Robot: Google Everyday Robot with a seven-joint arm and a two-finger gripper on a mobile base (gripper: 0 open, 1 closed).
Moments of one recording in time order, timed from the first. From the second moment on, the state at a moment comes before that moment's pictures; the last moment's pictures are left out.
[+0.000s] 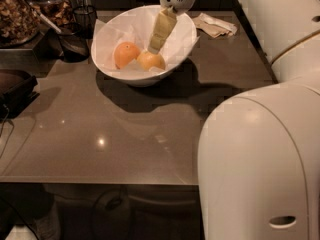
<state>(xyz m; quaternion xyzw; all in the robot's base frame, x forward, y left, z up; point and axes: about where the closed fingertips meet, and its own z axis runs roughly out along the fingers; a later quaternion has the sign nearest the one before) 0.674 -0.012 0.961 -0.61 0.76 0.10 0.19</state>
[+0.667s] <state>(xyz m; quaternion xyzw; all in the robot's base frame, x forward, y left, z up) 0.677 -0.001 0.944 -0.62 0.76 0.10 0.17</state>
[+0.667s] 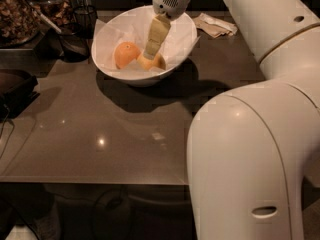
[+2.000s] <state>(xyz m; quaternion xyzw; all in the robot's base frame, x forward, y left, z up) 0.691 0.015 0.900 -0.64 0.75 0.10 0.13</state>
